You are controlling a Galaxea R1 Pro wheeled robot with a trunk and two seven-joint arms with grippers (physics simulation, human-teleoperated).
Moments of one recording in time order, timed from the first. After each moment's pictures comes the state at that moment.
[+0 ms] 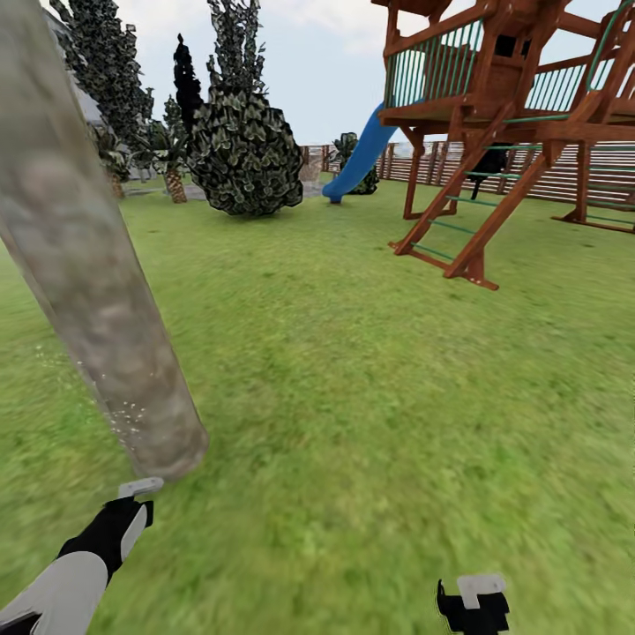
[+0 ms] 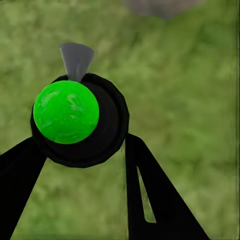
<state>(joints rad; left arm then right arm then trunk) -0.69 0.14 0.39 -0.39 -0.16 0.37 0.26 -0.44 -0.03 -0.24 -0.06 0.48 -0.49 -0.37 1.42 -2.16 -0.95</state>
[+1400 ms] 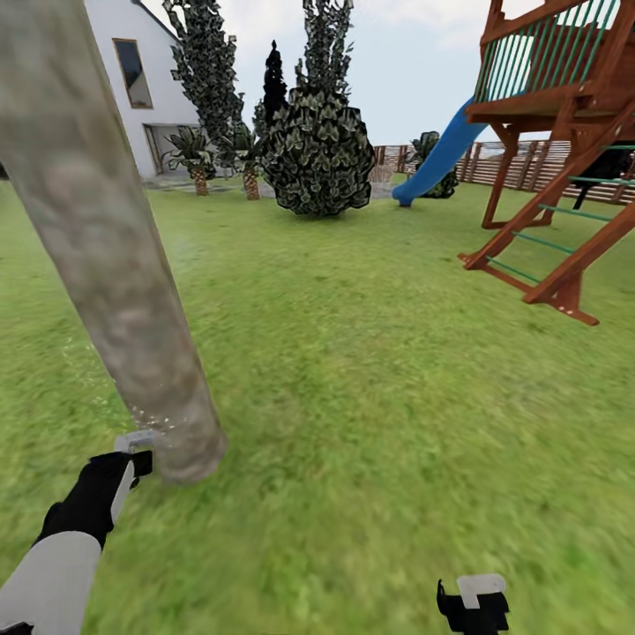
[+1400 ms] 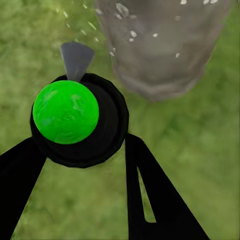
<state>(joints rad) -0.69 0.14 0.37 -0.75 -0.17 0.56 0.09 -0.44 -0.03 -0.24 -0.06 0.48 -0.49 -0.37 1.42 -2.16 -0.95</state>
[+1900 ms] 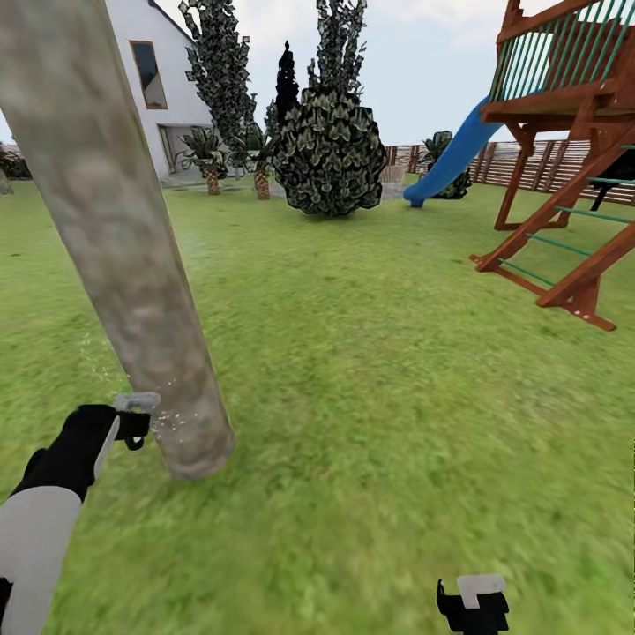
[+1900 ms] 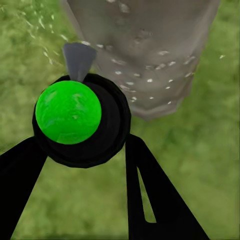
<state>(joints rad) -0.83 0.26 0.19 -0.78 -0.18 0.74 -0.12 -0.44 -0.03 -0.24 -0.06 0.49 -0.49 -0.37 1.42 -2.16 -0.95</state>
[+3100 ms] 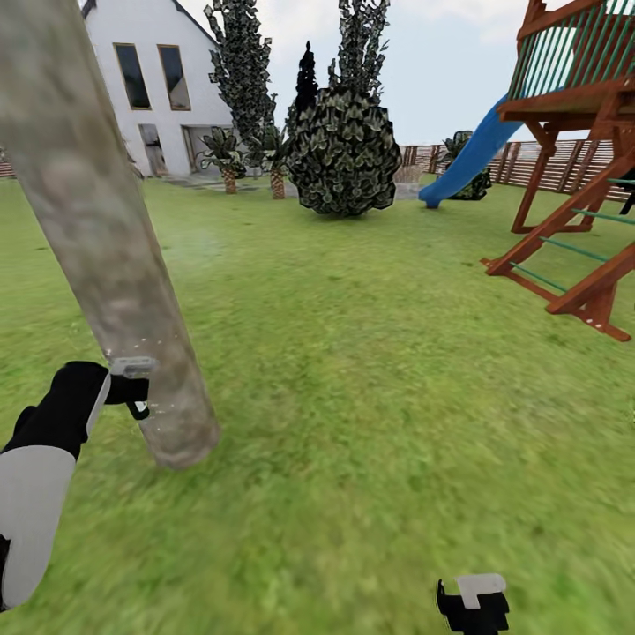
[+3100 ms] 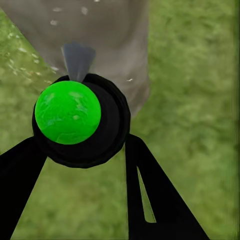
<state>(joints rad) -0.97 0.30 0.15 -0.82 -0.17 0.89 -0.23 -0.44 -0.03 -0.24 -0.06 0.48 -0.49 -0.37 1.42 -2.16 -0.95</state>
